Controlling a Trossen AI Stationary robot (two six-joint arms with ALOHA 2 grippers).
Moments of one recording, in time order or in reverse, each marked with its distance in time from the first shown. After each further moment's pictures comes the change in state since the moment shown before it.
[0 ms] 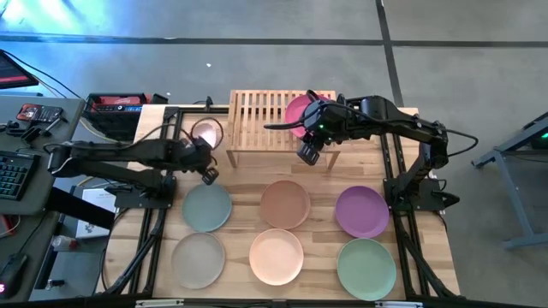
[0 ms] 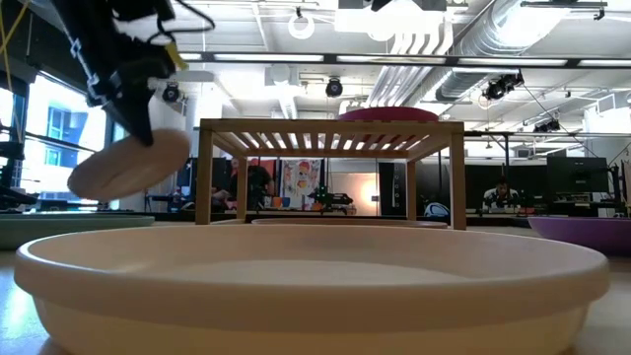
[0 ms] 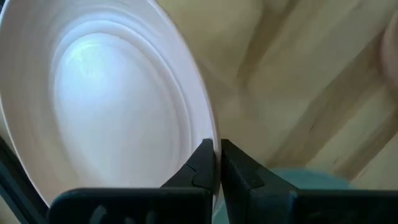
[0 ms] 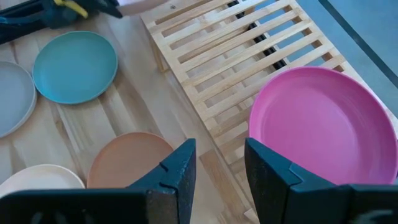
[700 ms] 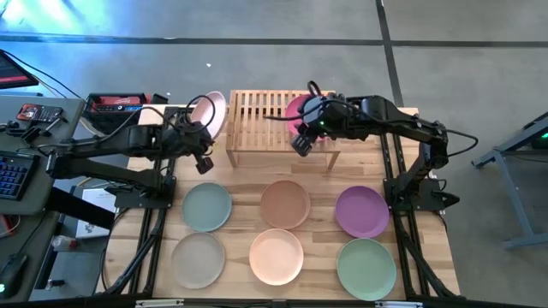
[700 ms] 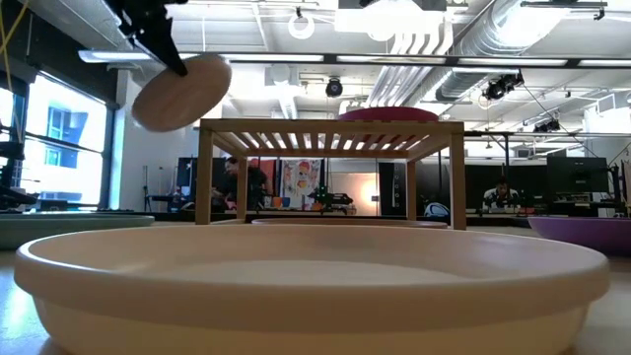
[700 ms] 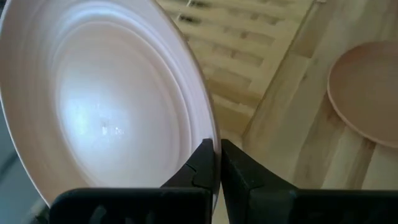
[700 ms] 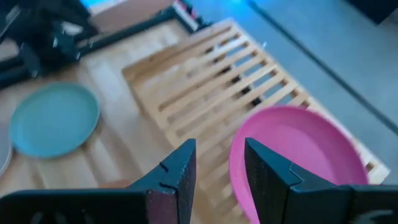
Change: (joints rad) left arm 0.016 -0.024 0.284 -0.022 -0.082 0.478; right arm 0.000 0.000 0.000 0.127 0.149 0.007
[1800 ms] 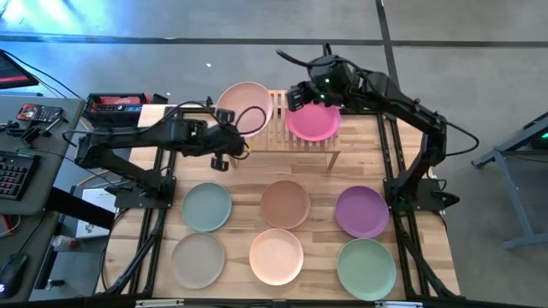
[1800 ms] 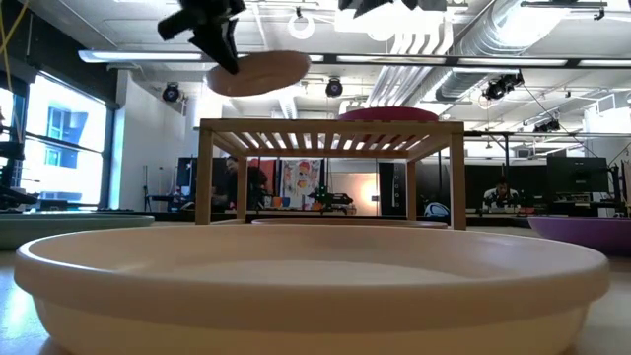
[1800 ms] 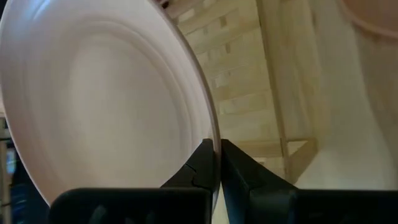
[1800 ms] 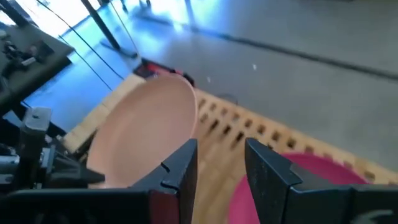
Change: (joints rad) left arm -0.037 0.418 0.324 -0.055 -0.086 0.676; right arm -0.241 0.000 0.001 0.234 -0.075 0.188
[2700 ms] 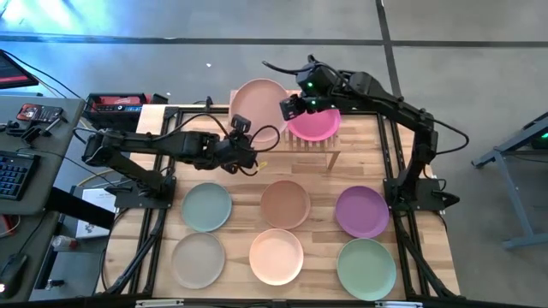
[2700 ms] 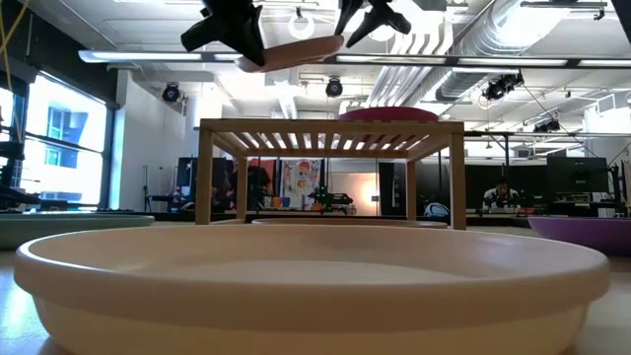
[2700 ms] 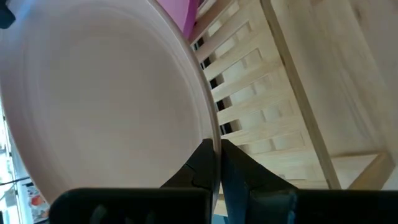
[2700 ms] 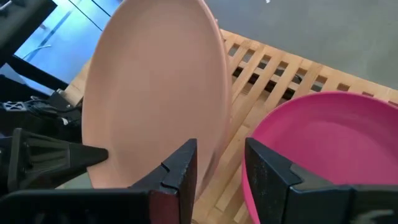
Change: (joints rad) left arm -0.113 0.083 0.001 0.180 -0.210 0.231; right arm -0.034 0.080 0.001 -0.114 -0.188 0.094
